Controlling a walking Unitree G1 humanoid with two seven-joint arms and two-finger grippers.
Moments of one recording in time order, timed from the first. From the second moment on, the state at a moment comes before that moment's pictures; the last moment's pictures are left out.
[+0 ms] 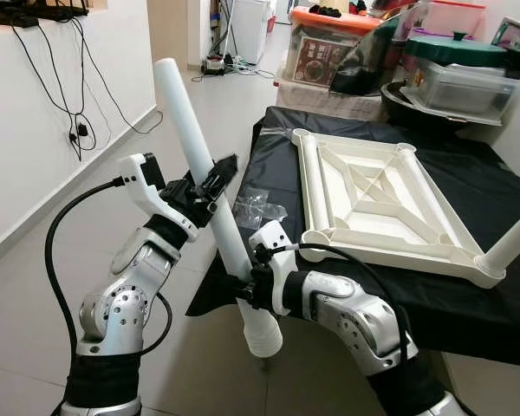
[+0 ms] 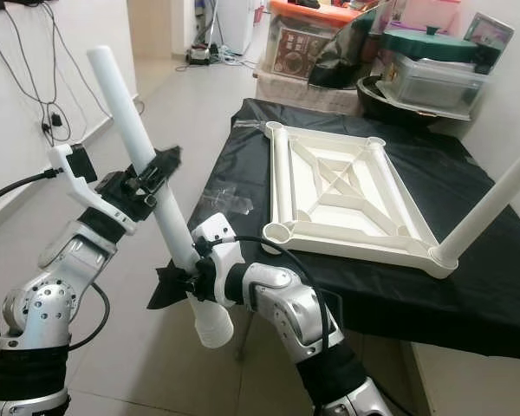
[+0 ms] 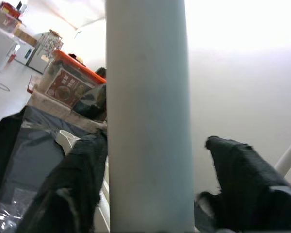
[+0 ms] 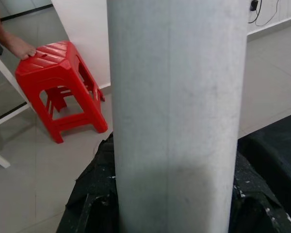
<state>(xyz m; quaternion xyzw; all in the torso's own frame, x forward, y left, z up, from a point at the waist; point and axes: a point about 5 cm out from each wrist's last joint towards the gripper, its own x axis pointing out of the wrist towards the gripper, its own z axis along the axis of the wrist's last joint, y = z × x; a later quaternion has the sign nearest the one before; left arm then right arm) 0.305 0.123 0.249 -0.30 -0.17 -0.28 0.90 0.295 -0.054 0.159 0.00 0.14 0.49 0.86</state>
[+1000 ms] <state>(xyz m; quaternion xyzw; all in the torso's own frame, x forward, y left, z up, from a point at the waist) 0.275 0.144 0.341 -0.33 -0.31 -0.33 0.83 0.360 -0.175 0.190 0.09 0.03 0.13 0.99</state>
